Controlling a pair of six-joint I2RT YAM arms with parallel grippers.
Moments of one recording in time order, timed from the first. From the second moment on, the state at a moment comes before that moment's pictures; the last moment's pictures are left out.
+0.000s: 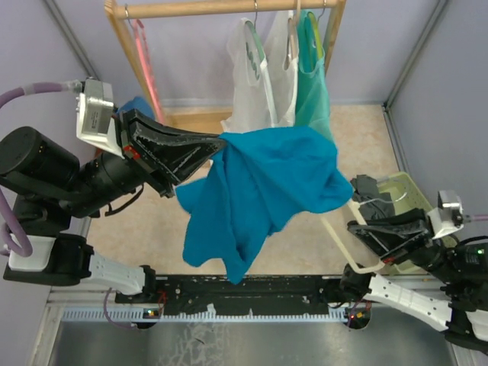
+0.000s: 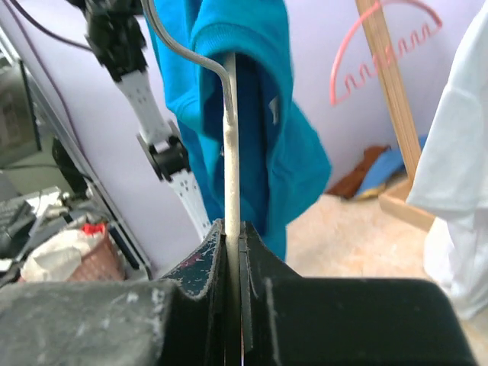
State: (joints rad) left arm -1.49 1.29 2.24 -0.62 -0.31 -0.09; right arm 1.12 0.11 0.96 -0.47 0.01 0.40
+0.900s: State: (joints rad) left arm -1.49 1.23 2.19 -0.81 -0.69 -0.21; right arm 1.12 0.16 0.85 -0.34 0.03 0.39
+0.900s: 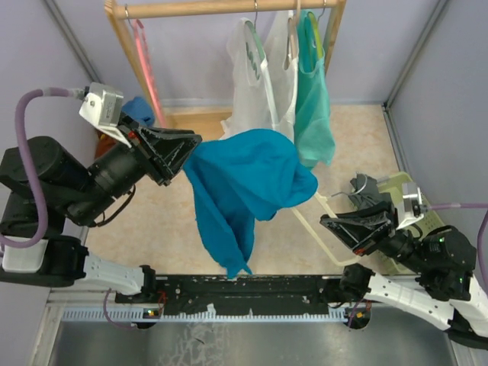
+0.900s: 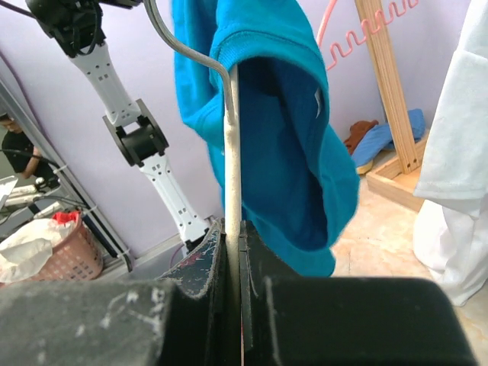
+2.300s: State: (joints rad) left arm -1.26 1.33 2.12 -1.00 -0.68 -0.12; right arm 1.12 0.42 1.02 -0.52 0.10 0.36
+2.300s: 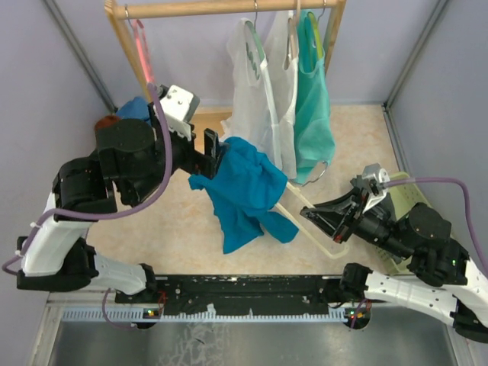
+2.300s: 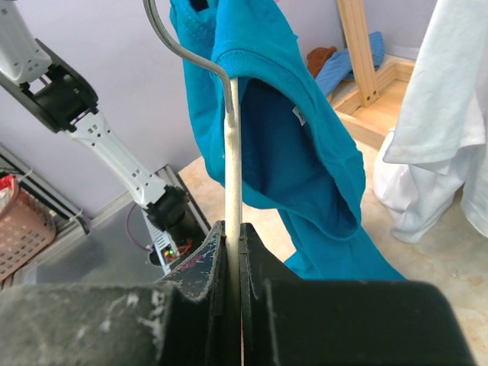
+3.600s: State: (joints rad) left arm -1.20 1.29 2.10 -1.11 -0.13 -0.10; right arm 1.12 0.36 1.04 -0.60 -0.03 0.36
